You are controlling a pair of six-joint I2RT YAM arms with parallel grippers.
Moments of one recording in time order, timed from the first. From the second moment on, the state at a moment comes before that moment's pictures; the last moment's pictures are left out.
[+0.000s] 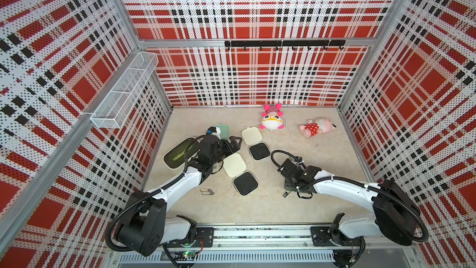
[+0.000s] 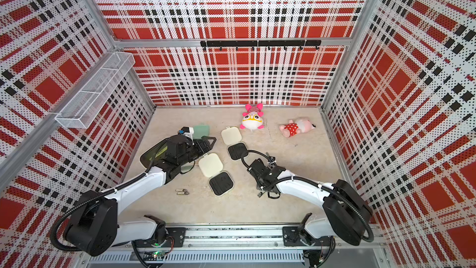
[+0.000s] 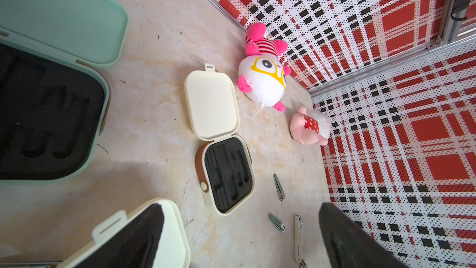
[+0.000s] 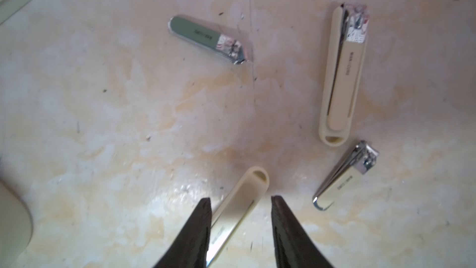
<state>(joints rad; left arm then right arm) -0.37 1.30 0.67 0.20 0.21 -0.84 0.86 1.36 0.74 -0.70 0.33 0.98</state>
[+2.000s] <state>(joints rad) -0.33 1.29 0.64 0.20 0.23 -0.84 0.75 1.52 0.88 -0.53 0.22 0.80</state>
